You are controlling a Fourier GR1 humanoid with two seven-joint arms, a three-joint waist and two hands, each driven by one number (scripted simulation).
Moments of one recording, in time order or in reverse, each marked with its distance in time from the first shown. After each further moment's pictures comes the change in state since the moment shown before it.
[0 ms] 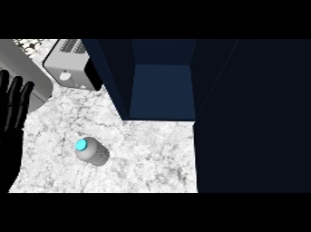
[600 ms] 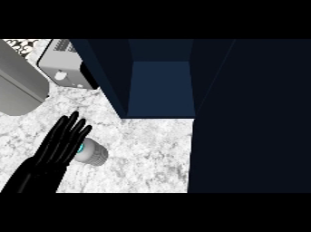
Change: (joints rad) left arm 0.218 0.003 -0.185 -0.005 0.310 -0.209 0.147; right arm 0.185 0.063 0.106 -0.069 -0.165 0.059 0.134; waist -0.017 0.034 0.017
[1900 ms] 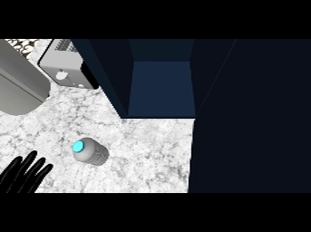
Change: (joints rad) left arm 0.299 0.089 0.245 -0.007 0.252 -0.323 -0.023; right arm 0.343 0.011 0.015 -0.107 -0.123 0.178 -0.063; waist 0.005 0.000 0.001
